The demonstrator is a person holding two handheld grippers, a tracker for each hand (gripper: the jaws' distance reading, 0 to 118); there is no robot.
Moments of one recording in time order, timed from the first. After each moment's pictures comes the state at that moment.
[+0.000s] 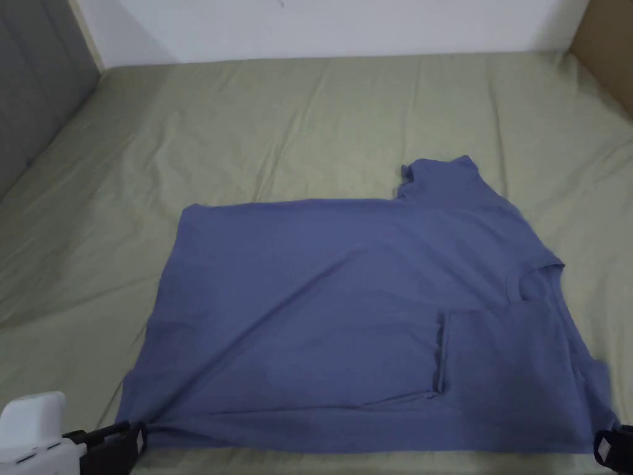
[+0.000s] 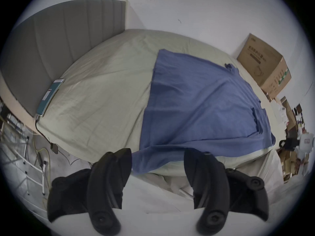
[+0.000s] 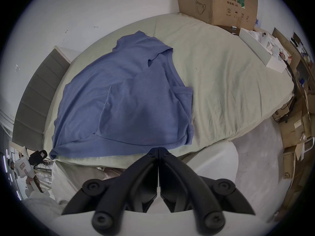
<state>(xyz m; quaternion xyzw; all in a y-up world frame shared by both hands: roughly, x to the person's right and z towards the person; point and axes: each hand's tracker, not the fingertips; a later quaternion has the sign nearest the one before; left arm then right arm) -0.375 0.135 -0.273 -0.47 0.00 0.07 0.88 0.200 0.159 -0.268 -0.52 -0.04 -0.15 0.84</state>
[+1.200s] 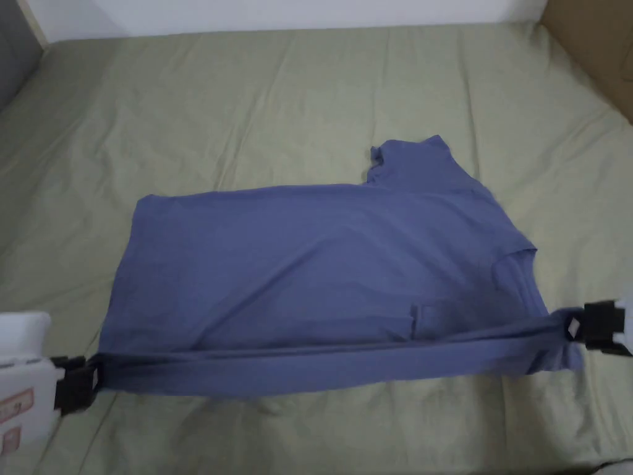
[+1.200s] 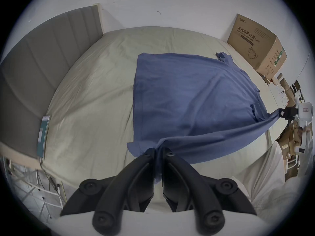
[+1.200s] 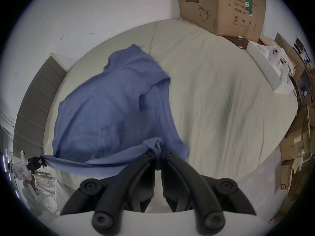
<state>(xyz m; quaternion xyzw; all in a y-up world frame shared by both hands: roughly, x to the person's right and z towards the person) -0.357 0.178 -0.371 -0.49 -0.05 0.01 0.87 0.243 0.180 -0.398 -0.51 -0.04 -0.15 0.85</state>
